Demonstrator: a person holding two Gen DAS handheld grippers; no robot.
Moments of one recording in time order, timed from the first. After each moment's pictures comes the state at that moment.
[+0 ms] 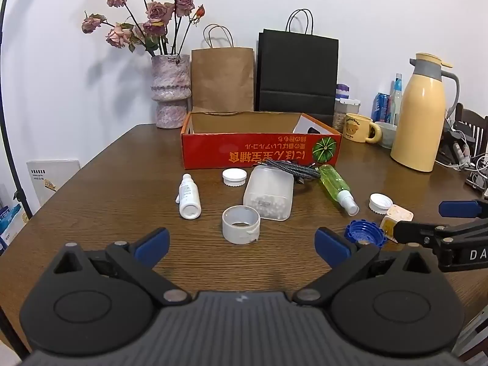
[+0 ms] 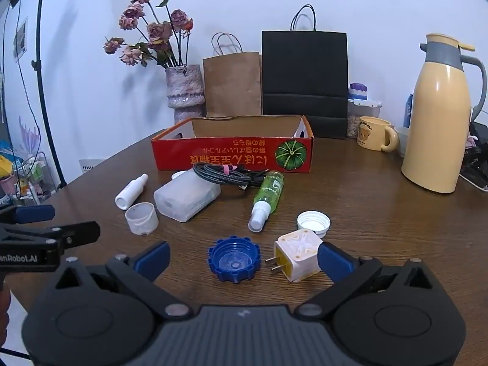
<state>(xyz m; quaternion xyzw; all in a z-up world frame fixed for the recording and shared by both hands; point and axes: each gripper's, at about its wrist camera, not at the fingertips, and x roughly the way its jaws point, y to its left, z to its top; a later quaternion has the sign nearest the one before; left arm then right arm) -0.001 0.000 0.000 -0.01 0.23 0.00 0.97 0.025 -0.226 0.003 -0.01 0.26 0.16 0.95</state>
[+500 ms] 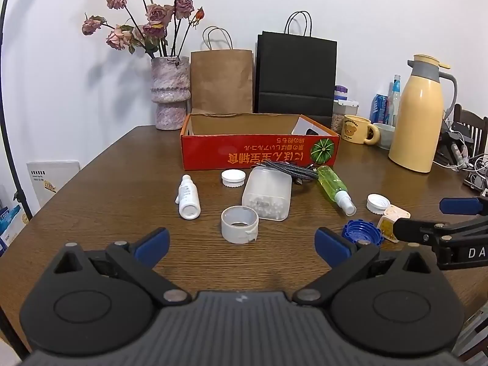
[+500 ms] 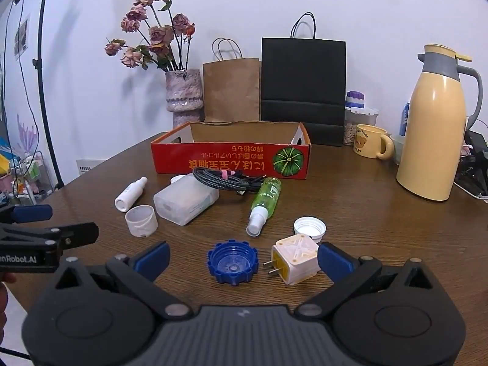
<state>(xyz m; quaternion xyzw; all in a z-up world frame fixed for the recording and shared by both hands) -0.005 0.002 0.004 -0.01 0.23 -0.01 0.97 0.018 -0.223 0.009 -0.01 0.25 0.15 0.96</state>
